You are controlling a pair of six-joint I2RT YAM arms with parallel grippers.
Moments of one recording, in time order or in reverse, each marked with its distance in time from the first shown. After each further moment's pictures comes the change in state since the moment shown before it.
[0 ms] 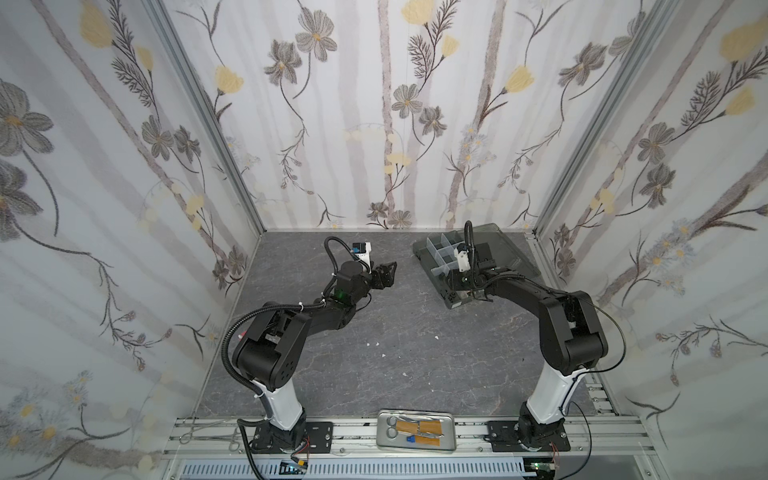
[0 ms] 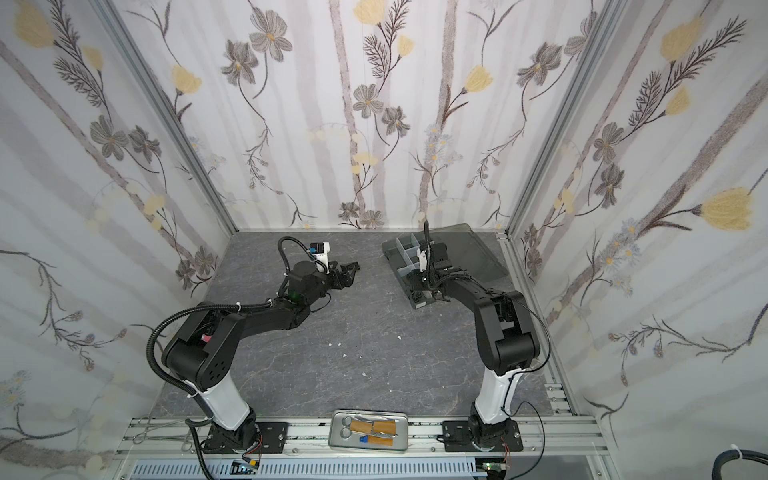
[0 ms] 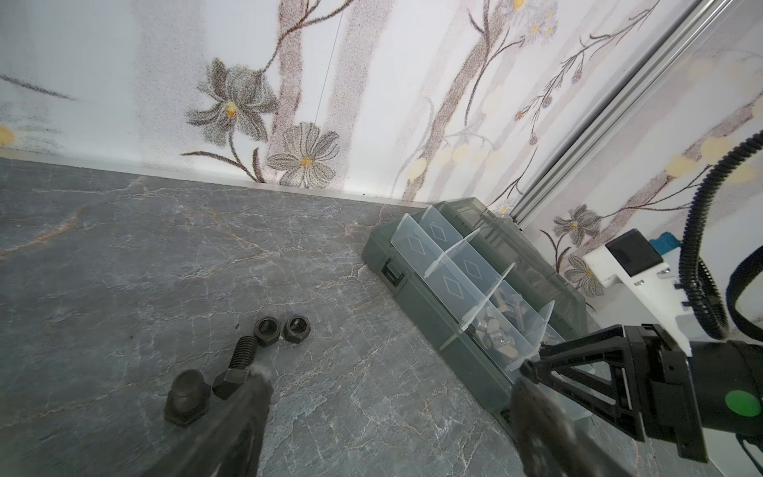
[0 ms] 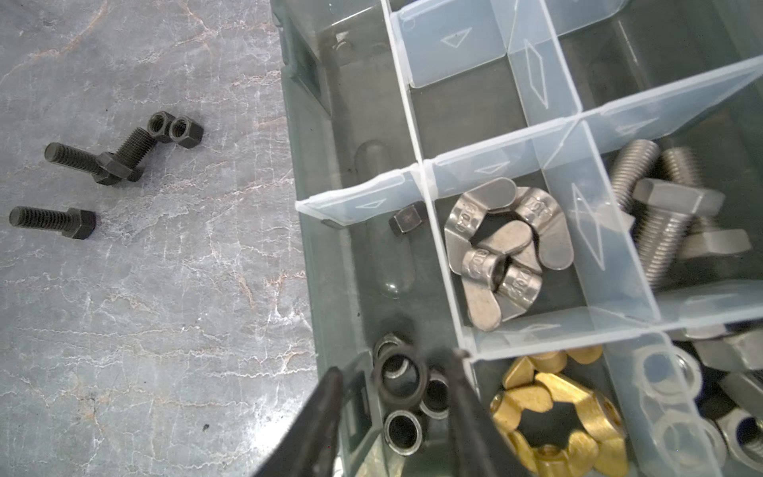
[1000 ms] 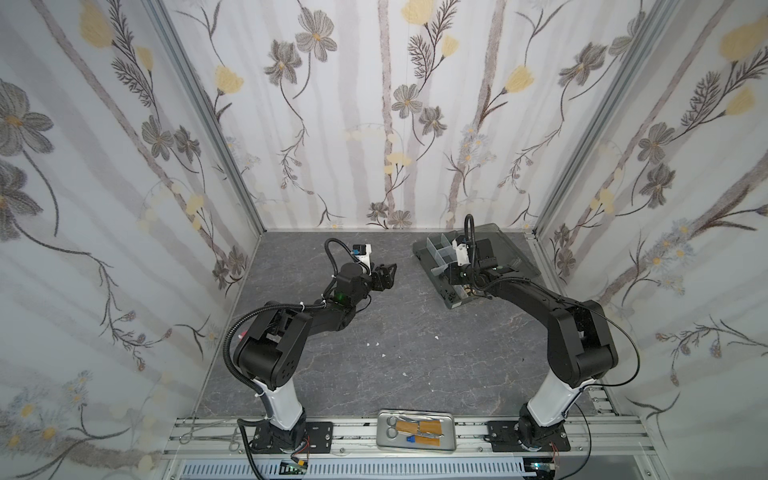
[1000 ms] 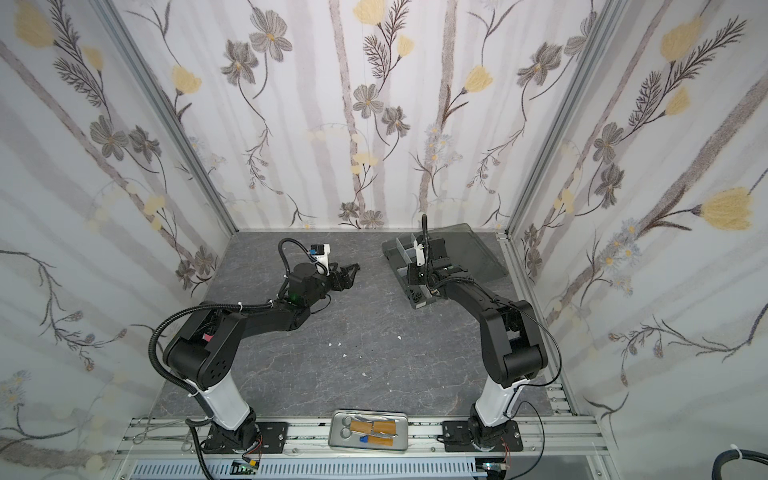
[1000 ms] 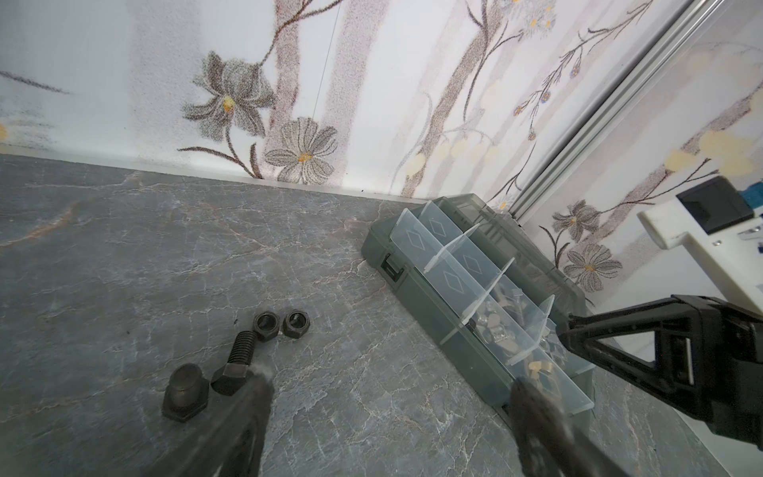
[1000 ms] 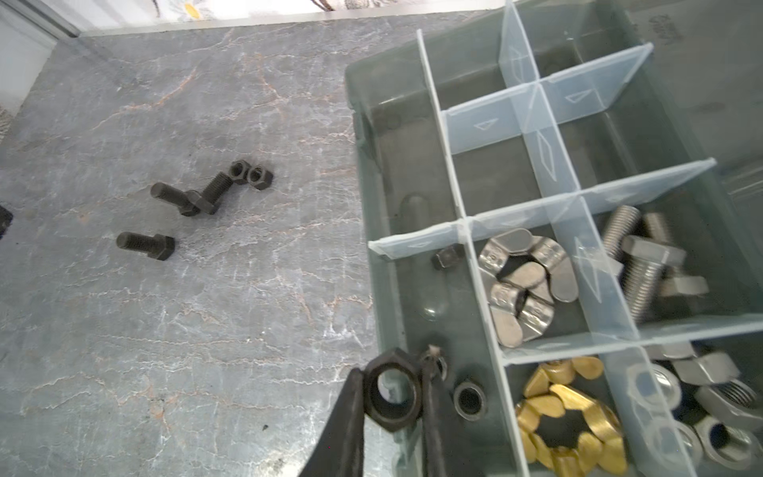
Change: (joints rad) left arm 0.000 0.011 -0.031 0.047 0.016 0.000; right arm 0.033 -0.104 -0.017 0.027 0.027 0.027
